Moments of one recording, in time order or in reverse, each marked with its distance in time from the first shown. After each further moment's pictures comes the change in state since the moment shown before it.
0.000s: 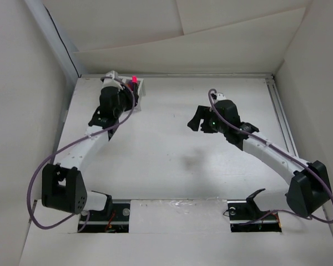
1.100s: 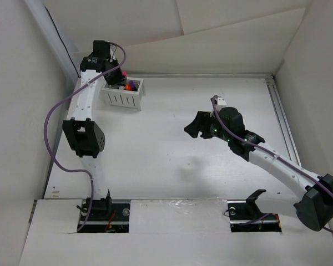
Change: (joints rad) left arm 0.218 0.751 1.289 -1.129 0.148 0.143; right arm 0.069 -0.154 -0.102 0.084 -0.059 0.002
